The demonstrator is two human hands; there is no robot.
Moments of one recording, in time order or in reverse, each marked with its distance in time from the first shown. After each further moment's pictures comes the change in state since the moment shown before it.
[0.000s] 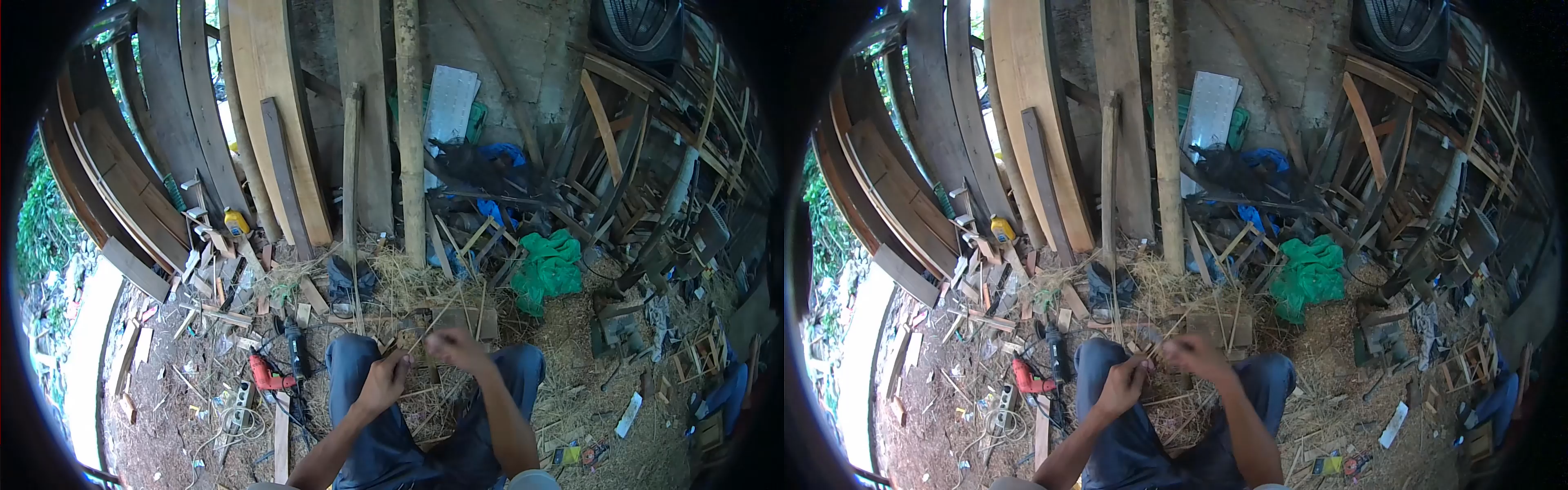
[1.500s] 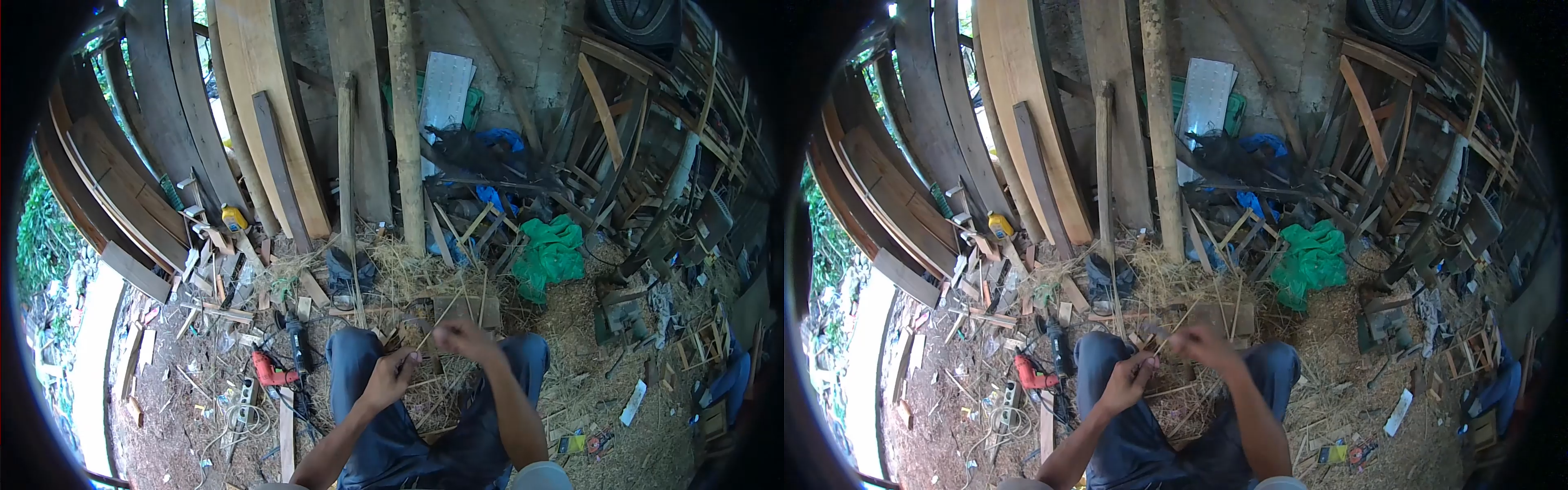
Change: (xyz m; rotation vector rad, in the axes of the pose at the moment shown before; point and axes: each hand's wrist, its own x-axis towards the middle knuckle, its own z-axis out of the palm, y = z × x) left_hand 0.000 -0.002 0.005 -0.066 -0.093 0.031; right_hand 0.003 0.016 -0.013 -0.096 -0.032 -0.072
